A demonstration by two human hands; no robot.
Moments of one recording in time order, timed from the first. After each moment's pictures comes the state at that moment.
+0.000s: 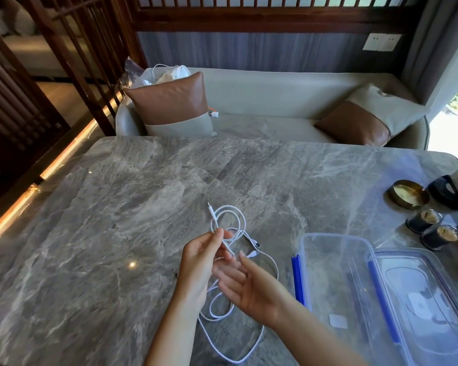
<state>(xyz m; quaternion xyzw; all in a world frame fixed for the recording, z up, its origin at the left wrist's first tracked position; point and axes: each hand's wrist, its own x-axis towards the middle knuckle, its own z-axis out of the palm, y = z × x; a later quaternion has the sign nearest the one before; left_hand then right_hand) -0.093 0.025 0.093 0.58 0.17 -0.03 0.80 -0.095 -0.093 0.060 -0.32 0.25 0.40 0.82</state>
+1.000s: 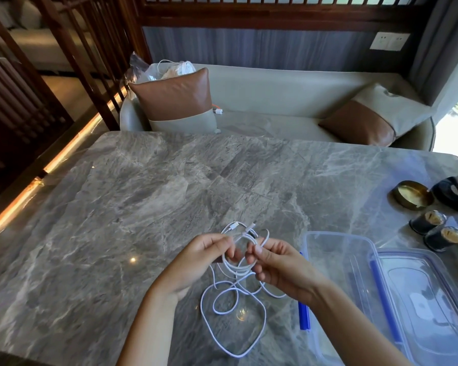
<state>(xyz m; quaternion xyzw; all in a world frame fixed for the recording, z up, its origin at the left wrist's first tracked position) -0.095 0.054 0.103 0.69 -0.01 -0.18 0.70 -0.074 -0.134 0.083 -0.48 -0.03 0.38 0.79</state>
